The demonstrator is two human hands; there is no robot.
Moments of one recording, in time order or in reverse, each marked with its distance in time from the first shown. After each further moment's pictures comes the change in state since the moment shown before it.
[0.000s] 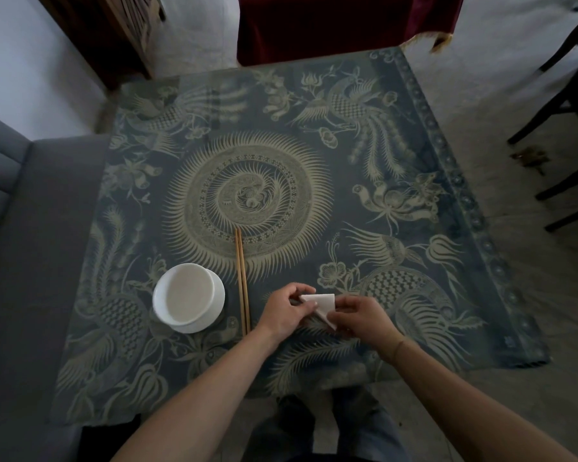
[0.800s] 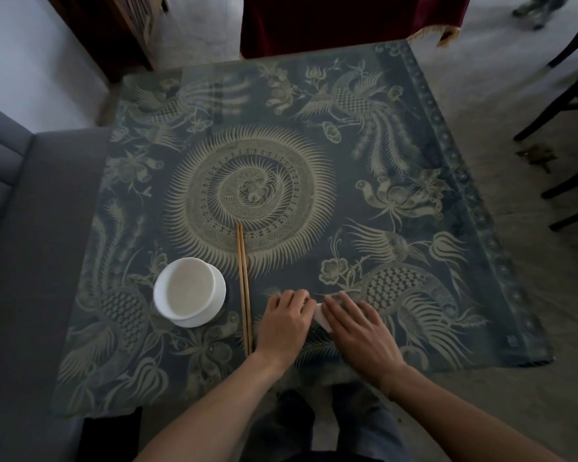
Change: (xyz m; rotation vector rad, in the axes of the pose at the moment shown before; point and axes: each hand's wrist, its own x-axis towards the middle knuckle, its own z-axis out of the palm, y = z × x) left_hand -0.025 -0.028 0.008 1.232 0.175 0.703; right_hand -0.020 0.045 0.007 -1.385 0.172 -0.793
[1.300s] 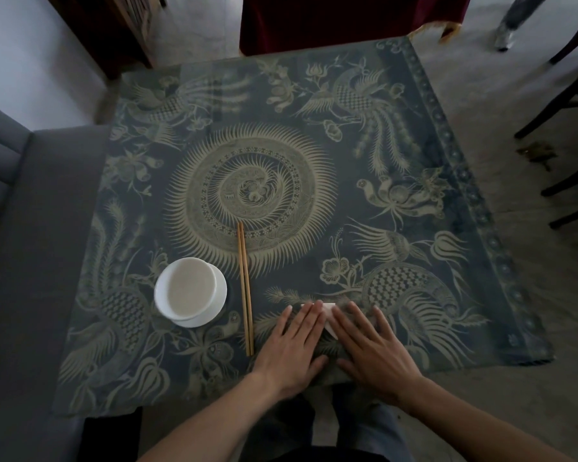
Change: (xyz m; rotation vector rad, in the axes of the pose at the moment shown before) left_hand -0.032 0.005 0.010 0.065 -0.399 0.119; right_hand -0.027 0.006 -0.001 -0.032 -0.258 -0.002
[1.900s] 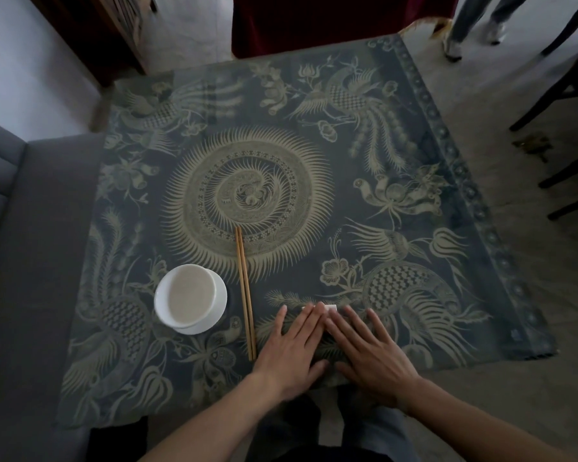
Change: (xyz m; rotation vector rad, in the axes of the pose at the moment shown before) left_hand 0.001 -0.004 -0.007 0.012 -0.067 0.032; right_hand 0.002 -0.009 -0.005 0.053 -0.010 0.000
